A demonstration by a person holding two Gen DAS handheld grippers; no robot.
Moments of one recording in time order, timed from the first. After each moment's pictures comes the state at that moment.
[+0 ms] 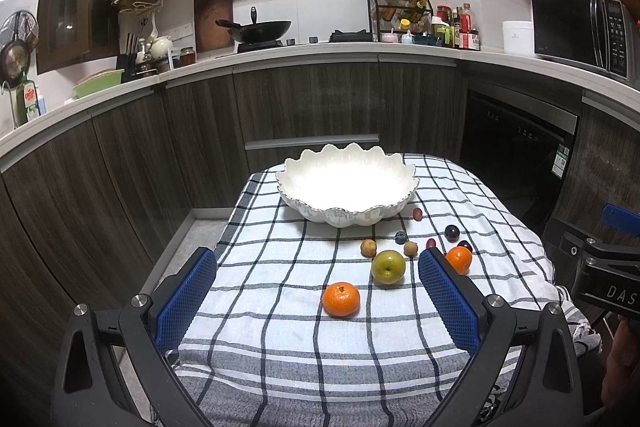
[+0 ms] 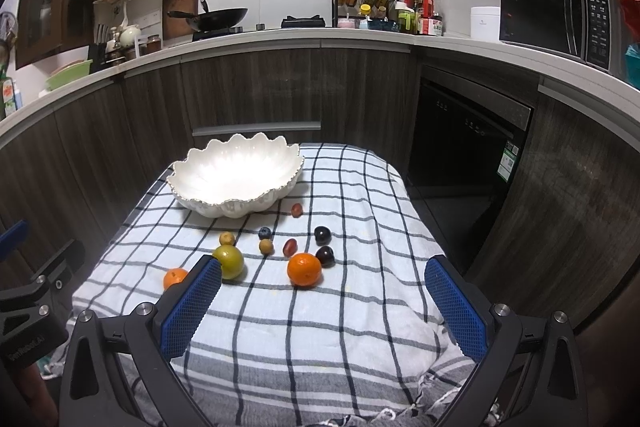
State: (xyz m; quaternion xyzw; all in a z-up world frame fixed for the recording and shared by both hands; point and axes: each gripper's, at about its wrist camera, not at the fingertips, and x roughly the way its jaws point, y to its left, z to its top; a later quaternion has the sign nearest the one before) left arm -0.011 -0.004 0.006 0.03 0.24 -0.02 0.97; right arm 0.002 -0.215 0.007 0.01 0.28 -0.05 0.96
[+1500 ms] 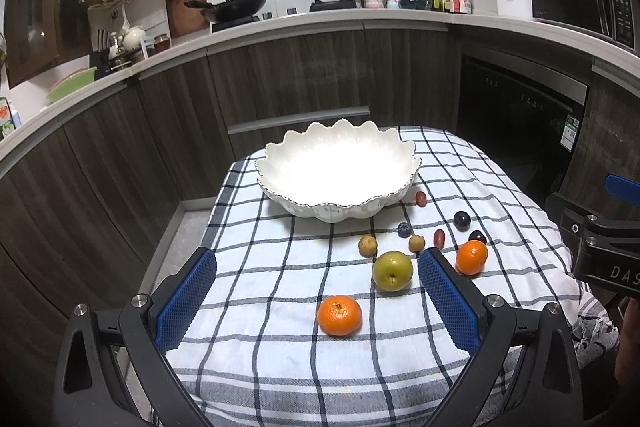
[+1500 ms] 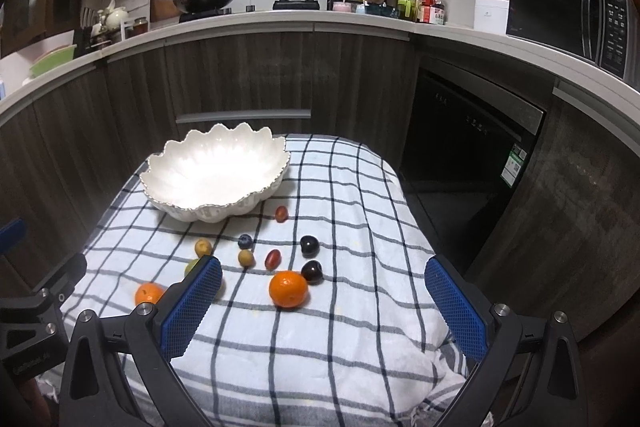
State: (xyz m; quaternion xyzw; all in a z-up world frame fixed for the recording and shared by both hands) left arm 0.066 -0.021 -0.016 0.08 0.30 -0.05 0.95; right arm 0.064 -0.221 -0.004 -0.01 0.31 -0.07 0.95
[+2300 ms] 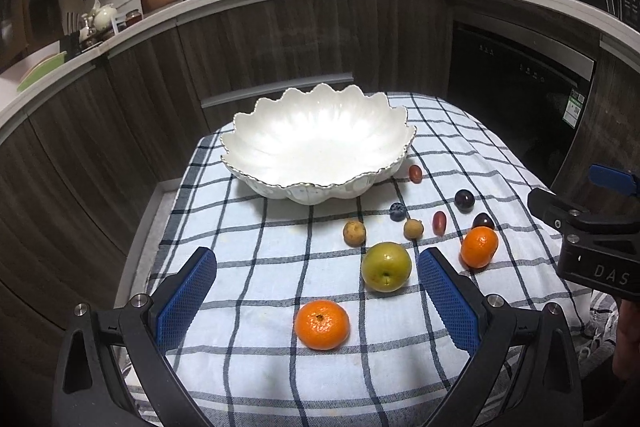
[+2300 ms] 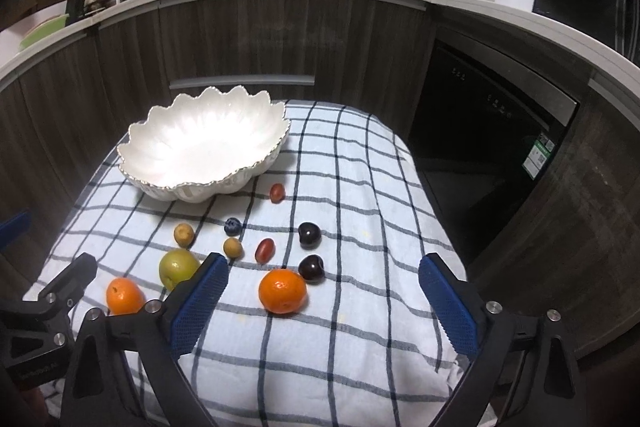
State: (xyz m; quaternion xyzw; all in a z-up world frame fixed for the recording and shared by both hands) left arm 0.118 -0.037 -0.053 0.08 0.36 -0.08 0.93; right arm 0.119 -0.220 -0.037 -0.02 0.37 -0.06 0.93
